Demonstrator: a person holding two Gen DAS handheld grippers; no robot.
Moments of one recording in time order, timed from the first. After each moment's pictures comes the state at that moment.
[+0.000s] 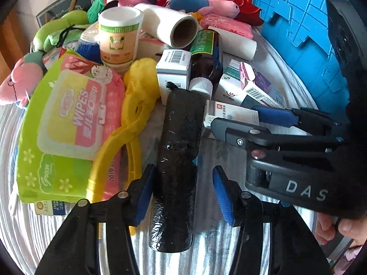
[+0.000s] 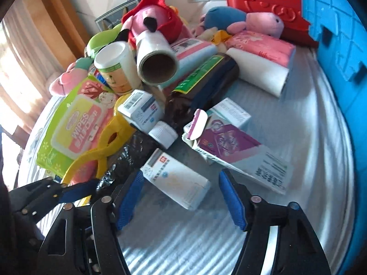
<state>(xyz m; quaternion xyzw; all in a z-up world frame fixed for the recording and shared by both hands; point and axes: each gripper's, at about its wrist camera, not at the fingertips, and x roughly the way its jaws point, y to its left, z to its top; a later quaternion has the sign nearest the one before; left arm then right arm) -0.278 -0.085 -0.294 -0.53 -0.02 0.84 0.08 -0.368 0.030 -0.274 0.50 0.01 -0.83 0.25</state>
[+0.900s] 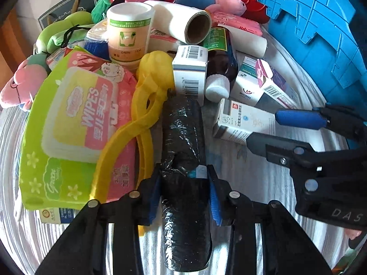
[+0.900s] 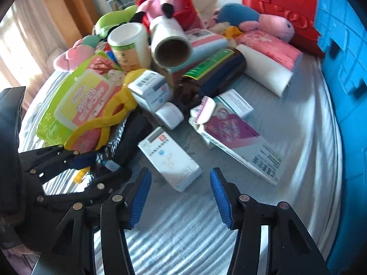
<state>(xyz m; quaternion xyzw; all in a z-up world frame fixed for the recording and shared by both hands) -0.275 -0.103 -0.298 -0.53 0.02 0.85 0.06 -0.353 0.026 -0.267 0.51 0.08 -0.81 0.26</state>
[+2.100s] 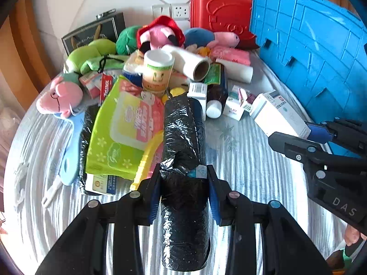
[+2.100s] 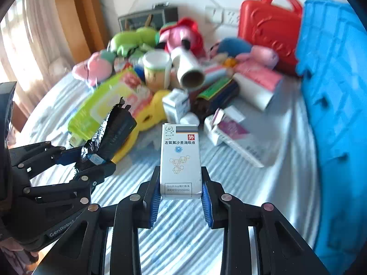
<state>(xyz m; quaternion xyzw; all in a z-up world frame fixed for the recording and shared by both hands) -0.223 -0.100 -0.227 -0.45 0.03 0.89 0.04 -0.273 0.030 -0.213 0.44 0.08 -0.87 0.23</state>
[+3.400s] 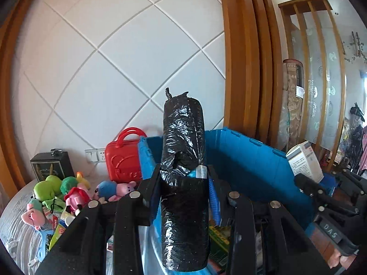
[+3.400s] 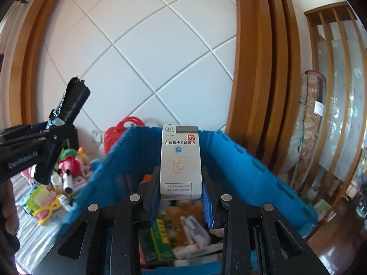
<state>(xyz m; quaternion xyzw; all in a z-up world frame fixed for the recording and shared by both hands) -0.154 0.198 0.053 -0.15 0.02 0.97 0.16 -0.164 0.350 0.043 0.16 0.06 -0.99 -0.01</state>
